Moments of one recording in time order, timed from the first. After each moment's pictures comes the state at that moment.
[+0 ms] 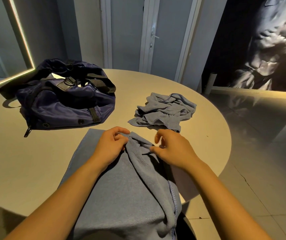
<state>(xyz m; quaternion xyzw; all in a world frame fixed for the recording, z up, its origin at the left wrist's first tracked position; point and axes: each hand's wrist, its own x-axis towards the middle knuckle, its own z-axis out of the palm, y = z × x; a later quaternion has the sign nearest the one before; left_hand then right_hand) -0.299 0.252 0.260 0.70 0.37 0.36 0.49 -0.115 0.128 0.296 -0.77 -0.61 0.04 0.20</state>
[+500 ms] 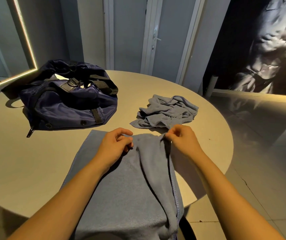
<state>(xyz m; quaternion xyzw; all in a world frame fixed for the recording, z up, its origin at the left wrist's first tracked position) -0.300 0.248 0.264 0.68 0.35 0.37 0.53 -0.077 0.152 0.287 -0.78 -0.48 0.10 0.40</state>
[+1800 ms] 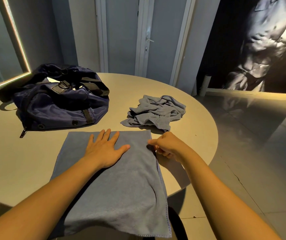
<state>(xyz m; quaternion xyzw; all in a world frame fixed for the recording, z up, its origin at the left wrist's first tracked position) -0.294 0.258 0.256 0.88 0.46 -0.01 0.08 -0.083 0.144 0.296 -0.80 -0.39 0.34 0.31</state>
